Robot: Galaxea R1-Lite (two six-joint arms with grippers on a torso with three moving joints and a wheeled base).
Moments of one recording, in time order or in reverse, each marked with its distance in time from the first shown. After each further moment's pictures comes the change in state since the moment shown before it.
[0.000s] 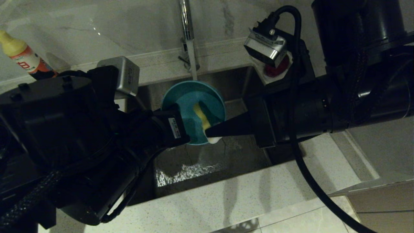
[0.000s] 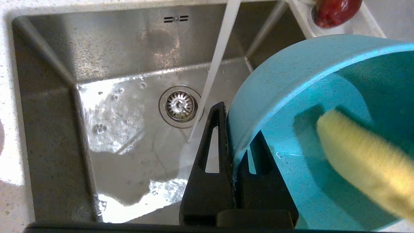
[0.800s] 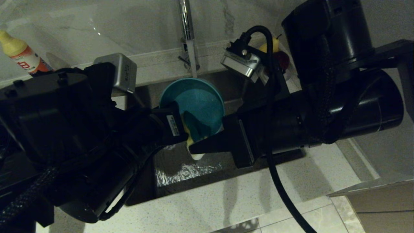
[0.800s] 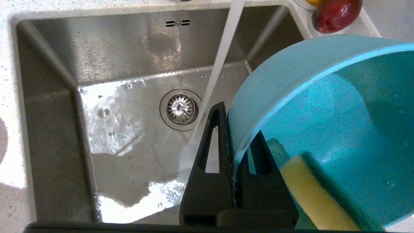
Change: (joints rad) left arm 0.006 -0.004 -0.005 0.000 0.001 0.000; right arm 0.046 0.044 -0.003 -0.012 0.000 0.002
